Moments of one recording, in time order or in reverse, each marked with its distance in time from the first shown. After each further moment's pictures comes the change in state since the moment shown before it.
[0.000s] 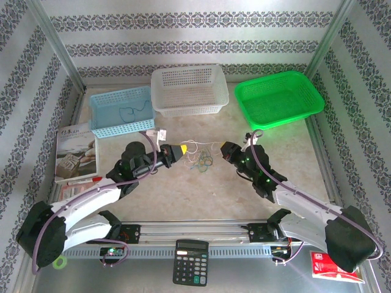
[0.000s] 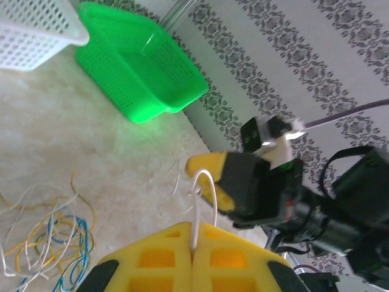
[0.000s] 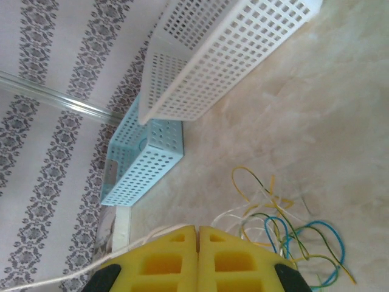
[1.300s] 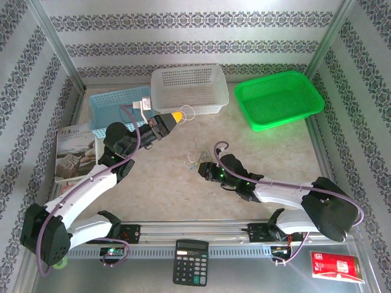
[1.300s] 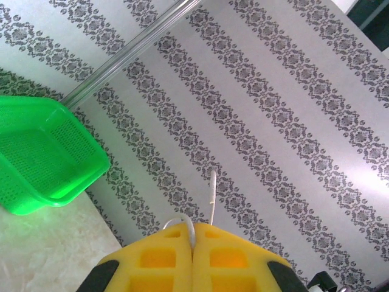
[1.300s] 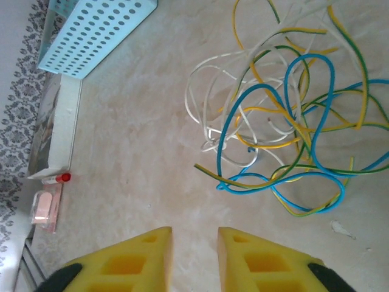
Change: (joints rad) left arm 0.126 0.051 0.245 0.195 0.162 -0.319; right arm 0.245 0.278 0.023 0.021 -0.040 -0.104
